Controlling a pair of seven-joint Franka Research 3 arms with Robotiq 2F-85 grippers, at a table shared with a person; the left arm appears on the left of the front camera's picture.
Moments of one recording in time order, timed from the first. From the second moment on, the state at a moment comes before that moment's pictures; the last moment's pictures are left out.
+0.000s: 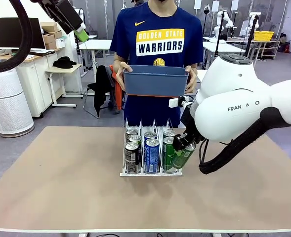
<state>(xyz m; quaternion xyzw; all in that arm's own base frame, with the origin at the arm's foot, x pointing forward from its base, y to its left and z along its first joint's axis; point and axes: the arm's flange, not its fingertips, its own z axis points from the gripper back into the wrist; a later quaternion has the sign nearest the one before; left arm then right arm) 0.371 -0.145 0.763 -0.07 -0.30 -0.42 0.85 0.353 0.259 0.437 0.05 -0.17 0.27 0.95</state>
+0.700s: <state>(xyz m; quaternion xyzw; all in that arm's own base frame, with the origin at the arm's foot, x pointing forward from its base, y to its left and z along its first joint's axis) 0.371 -0.145 0.763 -0.07 -0.30 -0.42 0.85 0.382 0.258 0.440 0.04 -0.18 0.28 0.94</state>
